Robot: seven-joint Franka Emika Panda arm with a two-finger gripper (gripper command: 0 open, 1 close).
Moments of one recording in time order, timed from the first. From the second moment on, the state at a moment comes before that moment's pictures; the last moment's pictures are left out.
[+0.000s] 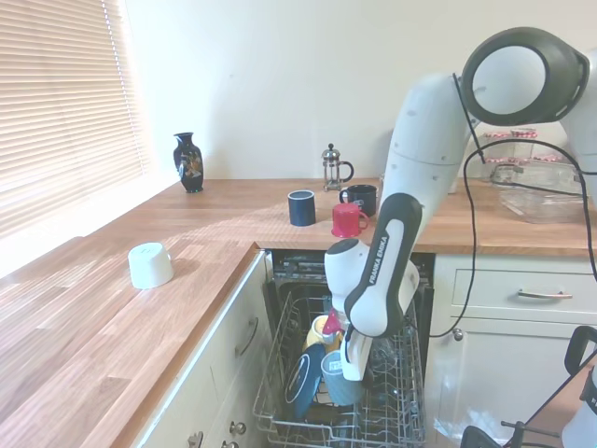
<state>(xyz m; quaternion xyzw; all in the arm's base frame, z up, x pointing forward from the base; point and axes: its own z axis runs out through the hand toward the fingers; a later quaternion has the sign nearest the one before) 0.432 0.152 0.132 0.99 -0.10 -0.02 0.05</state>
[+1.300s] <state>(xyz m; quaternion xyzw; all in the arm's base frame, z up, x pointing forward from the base) 0.434 -0.104 0.361 0.93 -0.36 0.08 -0.07</state>
